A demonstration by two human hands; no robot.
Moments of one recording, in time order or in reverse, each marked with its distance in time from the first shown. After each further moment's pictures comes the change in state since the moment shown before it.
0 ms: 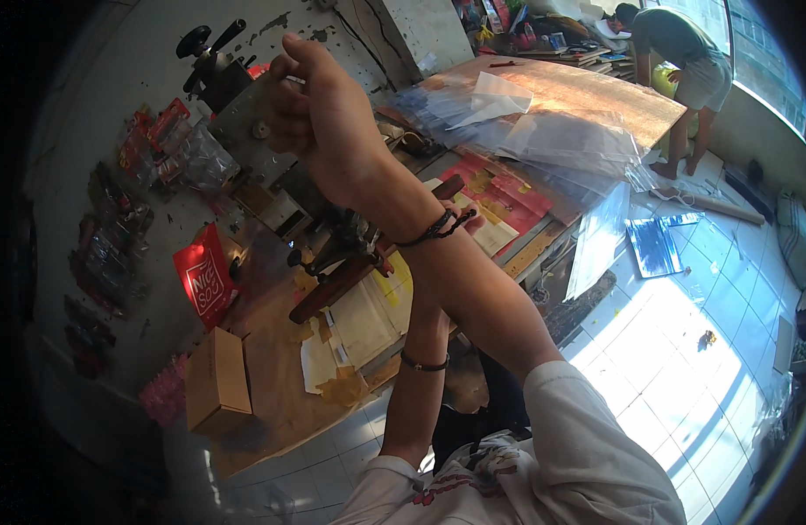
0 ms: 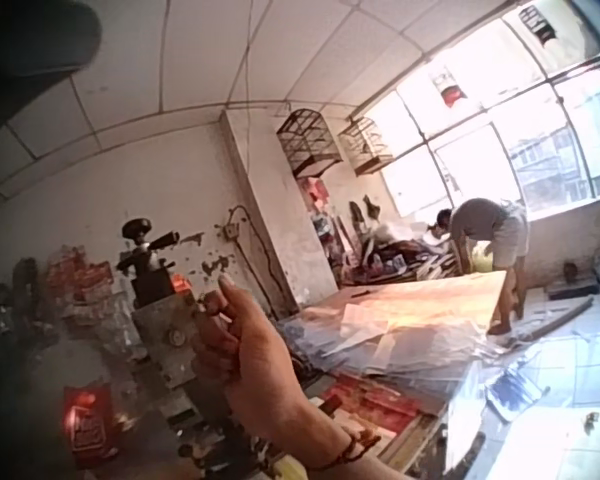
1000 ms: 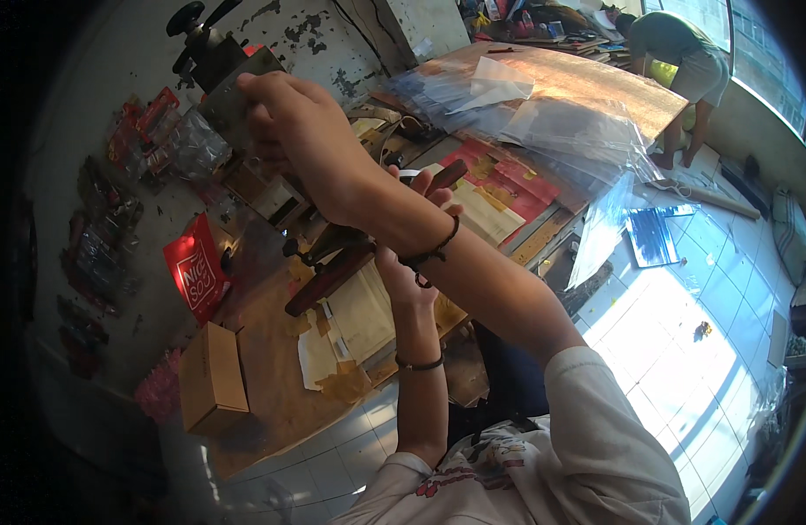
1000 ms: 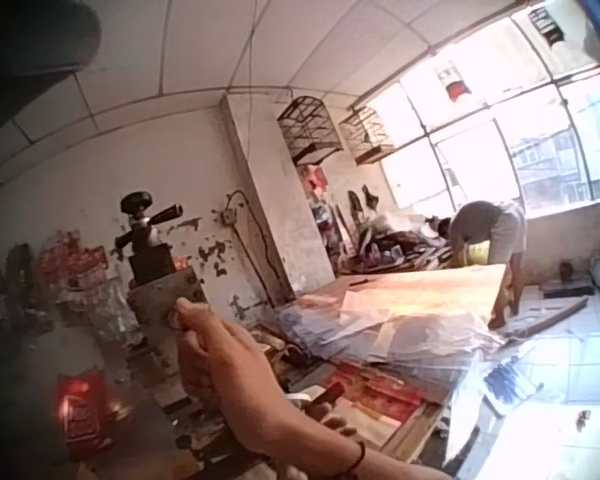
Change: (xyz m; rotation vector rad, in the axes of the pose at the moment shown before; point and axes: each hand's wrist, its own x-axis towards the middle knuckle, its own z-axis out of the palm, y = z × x) left_hand -0.017 0.038 -0.014 -0.217 0.059 0.165; right_hand -0.007 0.036 -0.005 -0.170 0.040 0.088
